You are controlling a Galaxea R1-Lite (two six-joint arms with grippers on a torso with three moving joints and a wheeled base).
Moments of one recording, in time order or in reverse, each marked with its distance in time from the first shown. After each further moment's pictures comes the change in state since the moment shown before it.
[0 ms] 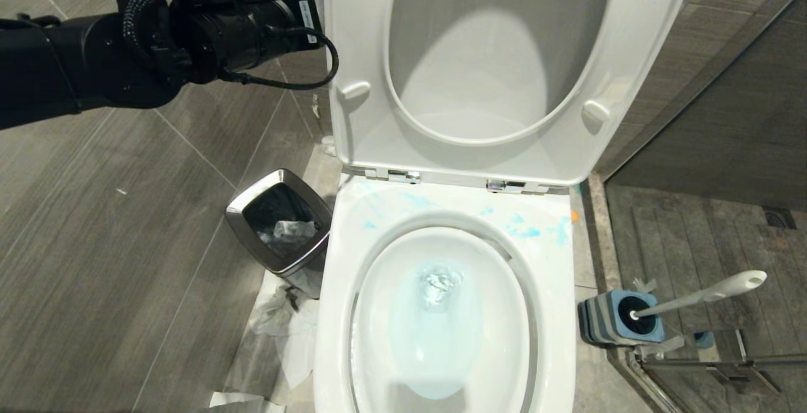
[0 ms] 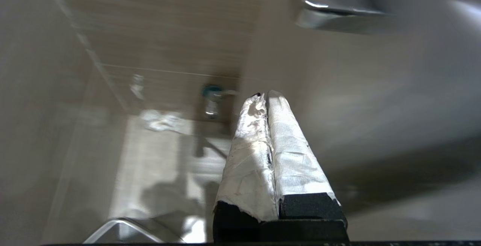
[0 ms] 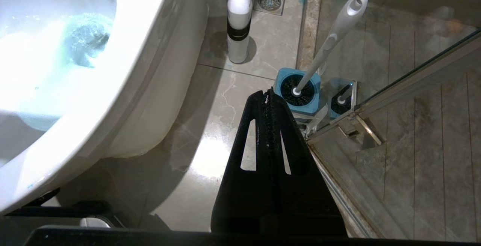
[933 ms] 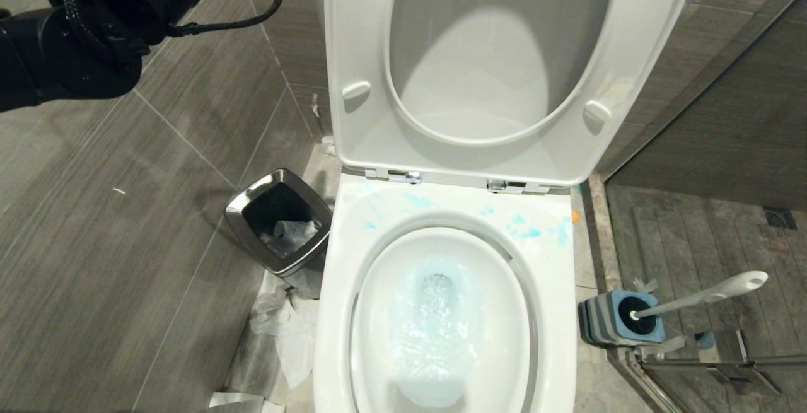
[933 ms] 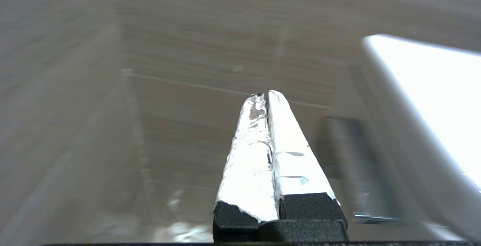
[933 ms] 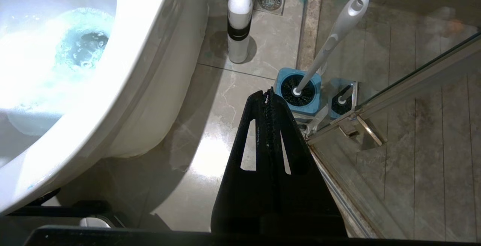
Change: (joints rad) left arm 0.091 -0.024 0.000 -0.391 -0.026 0.024; right arm 0.000 0.000 0.000 0.000 0.000 0.000
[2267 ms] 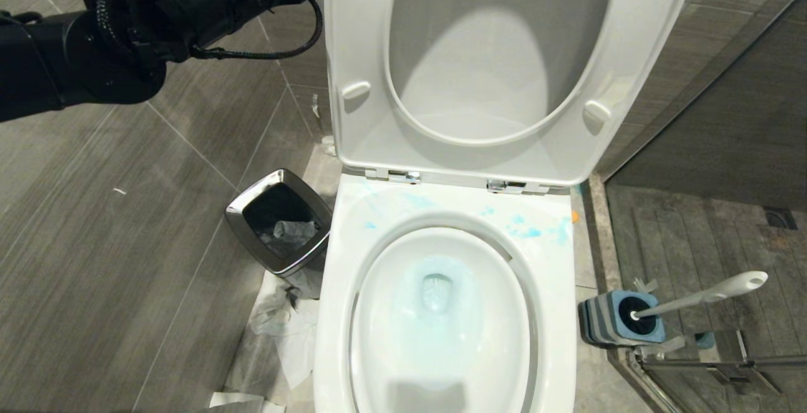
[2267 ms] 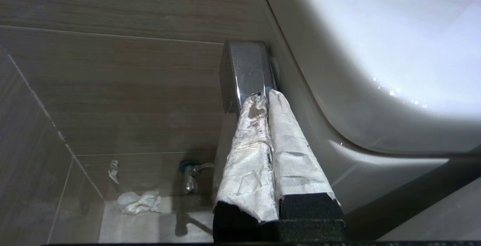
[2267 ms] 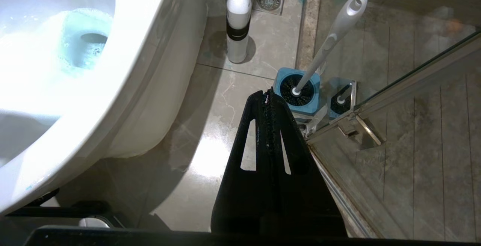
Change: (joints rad) left arm -0.059 0.022 0.000 0.173 -0.173 0.007; right arm 0.000 0.000 0.000 0.000 -0.001 0.000
